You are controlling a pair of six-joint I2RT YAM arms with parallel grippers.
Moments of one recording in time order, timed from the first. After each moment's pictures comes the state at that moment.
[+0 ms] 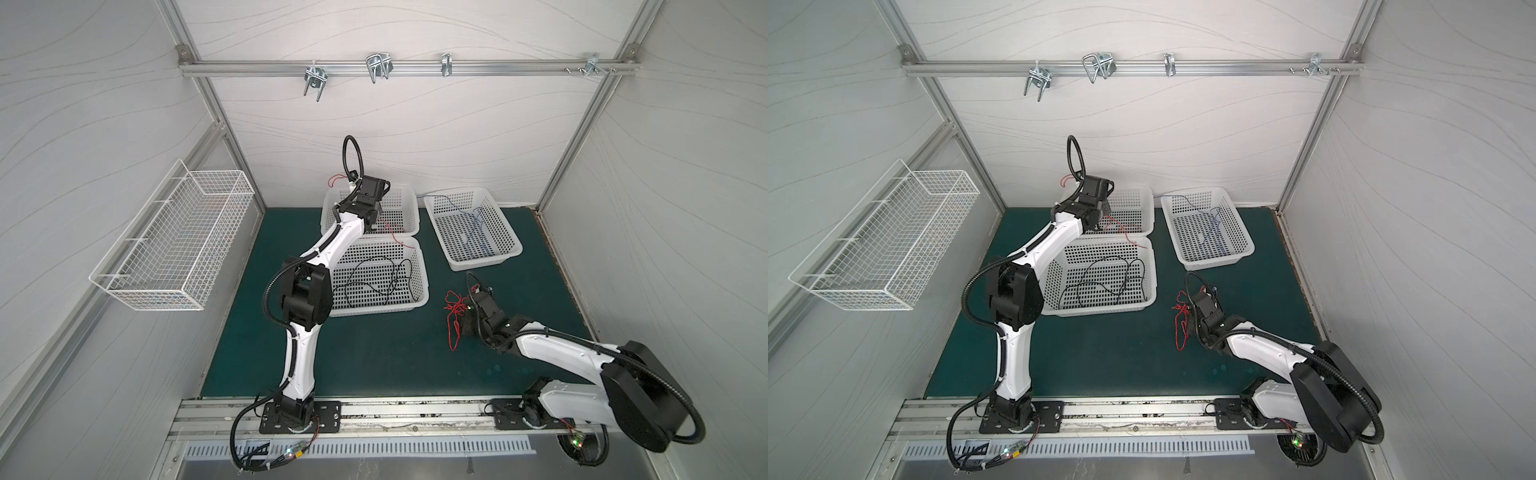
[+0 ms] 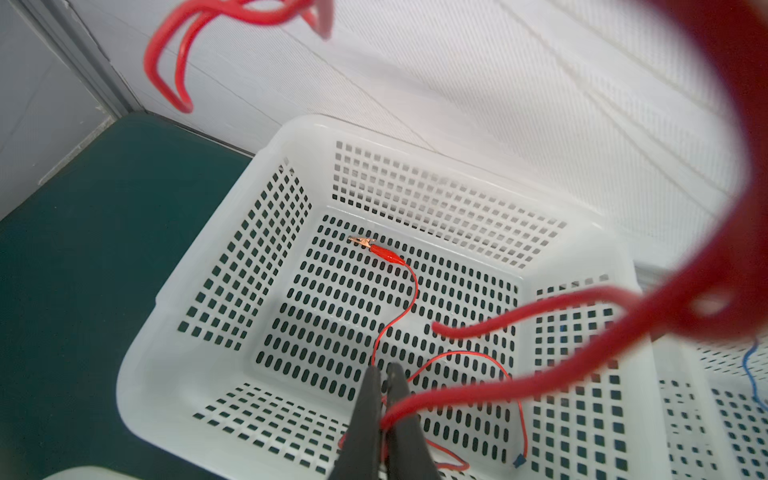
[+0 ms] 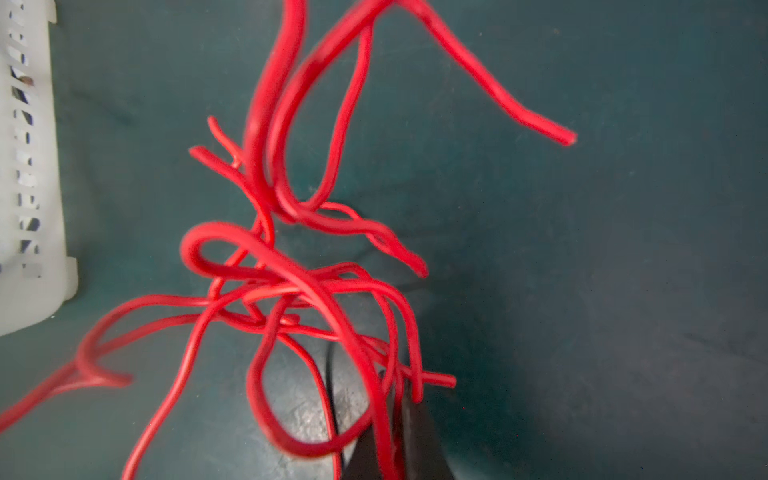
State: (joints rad) left arm -0.36 2.15 1.99 -0.55 -0.51 -0.54; right arm 0.69 1.23 0.46 -0.25 0.22 0.75
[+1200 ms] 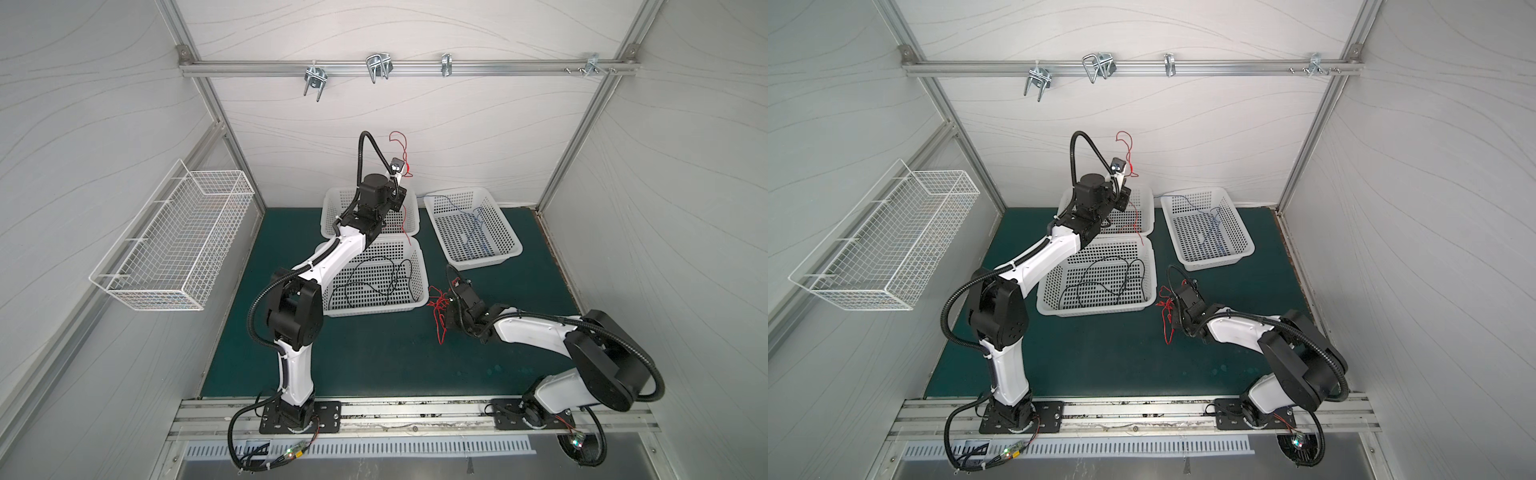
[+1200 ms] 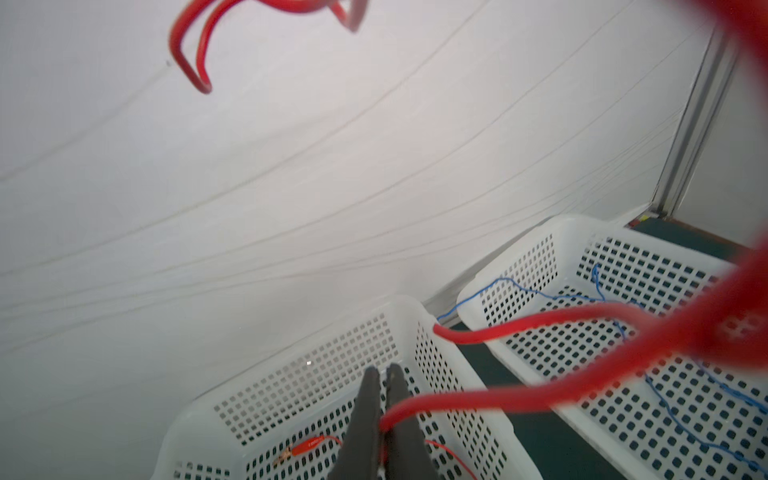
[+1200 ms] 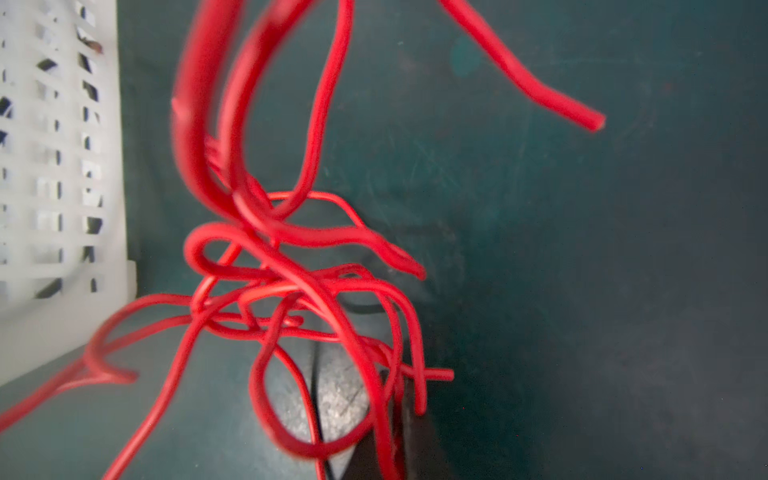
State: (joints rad) left arm -0.44 1.92 1.70 0.13 -0.10 0.25; right arm 0.74 1.47 0.60 -0.15 0.17 0.71
